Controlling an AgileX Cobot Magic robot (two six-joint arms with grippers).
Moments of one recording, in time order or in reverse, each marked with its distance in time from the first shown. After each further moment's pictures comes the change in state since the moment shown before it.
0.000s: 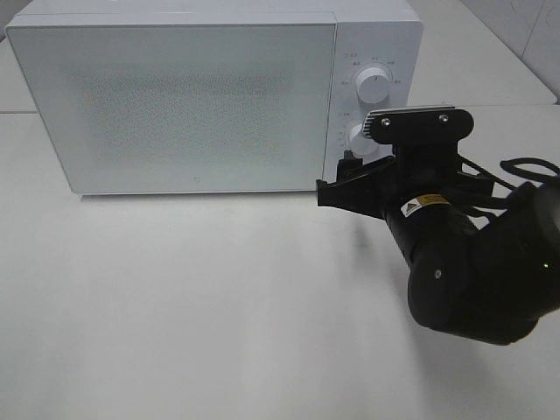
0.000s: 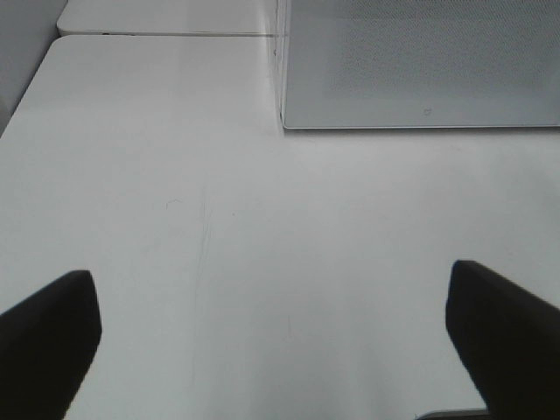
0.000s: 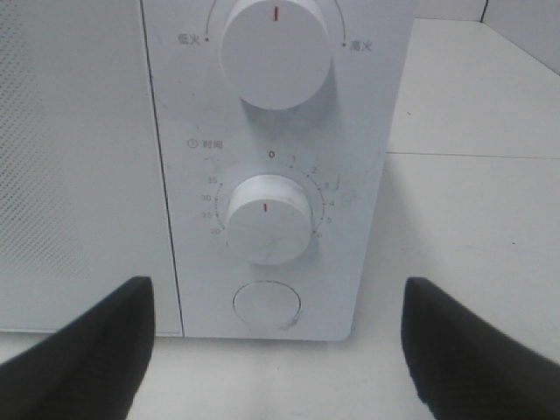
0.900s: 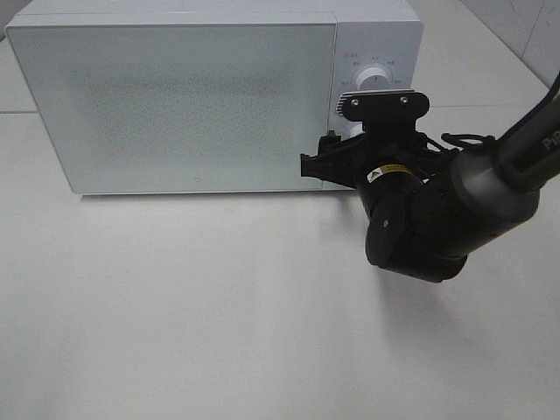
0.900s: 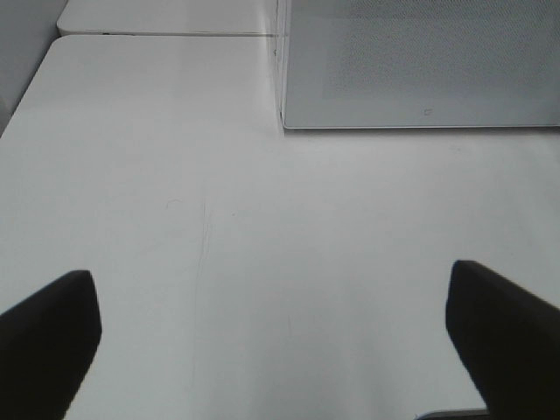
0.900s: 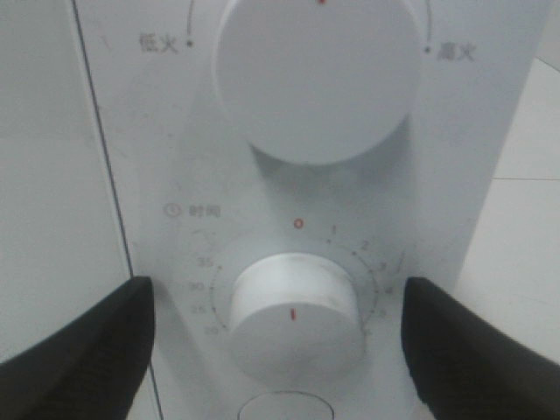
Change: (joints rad) left arm 0.000 0.000 0.000 0.000 0.000 0.000; right arm -0.131 0.193 -0.241 -0.110 0.044 0.000
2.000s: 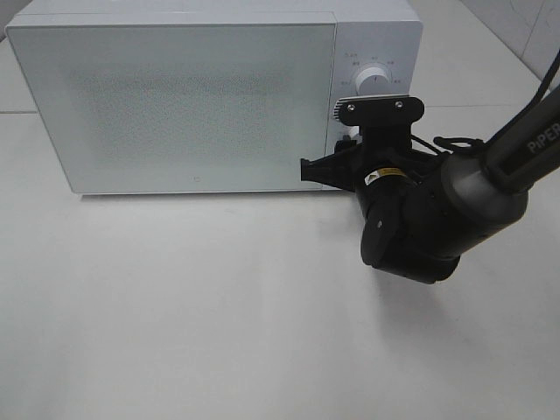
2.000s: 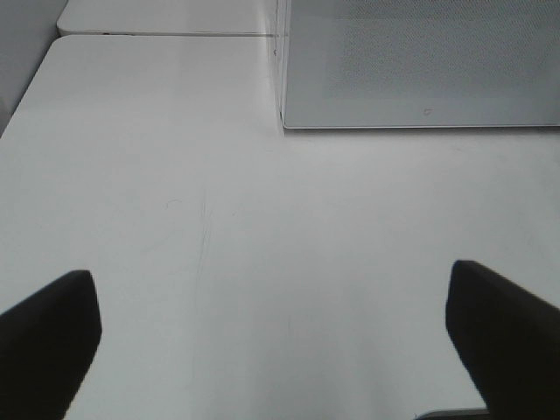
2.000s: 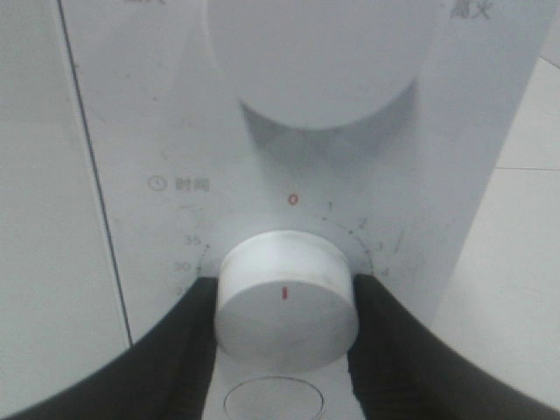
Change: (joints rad) left arm 0.000 0.000 0.000 0.000 0.000 0.000; right arm -0.008 0.025 -0.021 0.028 0.003 -0.025
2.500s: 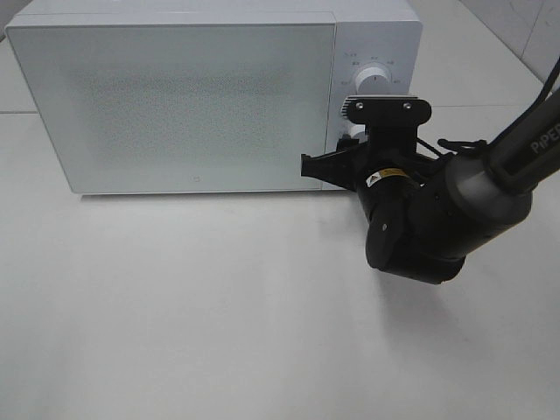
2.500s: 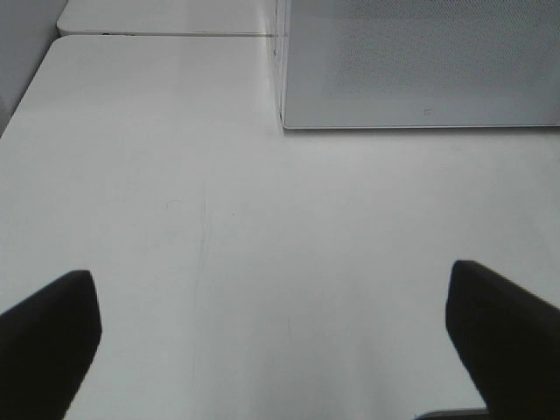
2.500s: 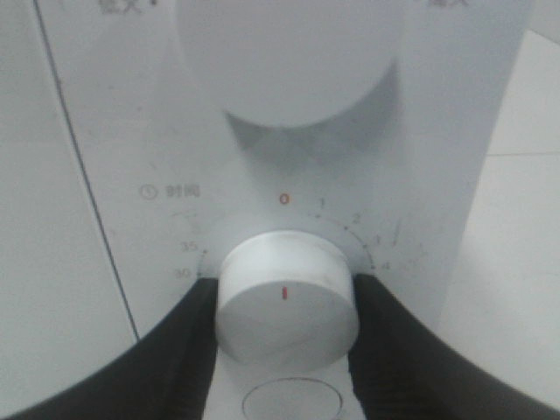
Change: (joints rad) left arm 0.000 0.000 0.000 0.000 0.000 0.000; right arm -0.009 0.000 0.009 -0.051 -0.004 0.130
